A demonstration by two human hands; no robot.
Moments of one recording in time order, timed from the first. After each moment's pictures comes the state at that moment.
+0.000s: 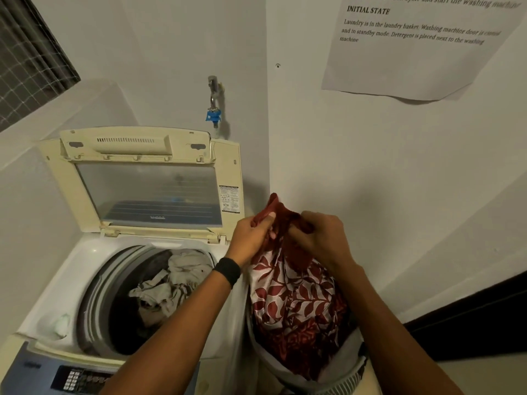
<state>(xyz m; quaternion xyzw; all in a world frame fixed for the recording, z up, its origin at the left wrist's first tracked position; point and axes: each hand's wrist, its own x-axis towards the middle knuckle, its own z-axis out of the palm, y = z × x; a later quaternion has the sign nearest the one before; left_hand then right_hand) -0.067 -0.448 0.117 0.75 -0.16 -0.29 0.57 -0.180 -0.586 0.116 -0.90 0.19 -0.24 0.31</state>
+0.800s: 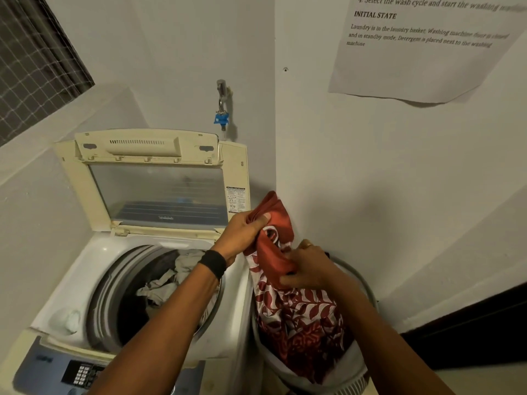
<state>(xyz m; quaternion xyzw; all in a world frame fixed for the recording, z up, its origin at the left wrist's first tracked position) -0.039 -0.425 0.132 0.75 -0.19 -0.33 0.54 -0.181 -0.574 0.072 -0.95 0.09 0.12 0.28</state>
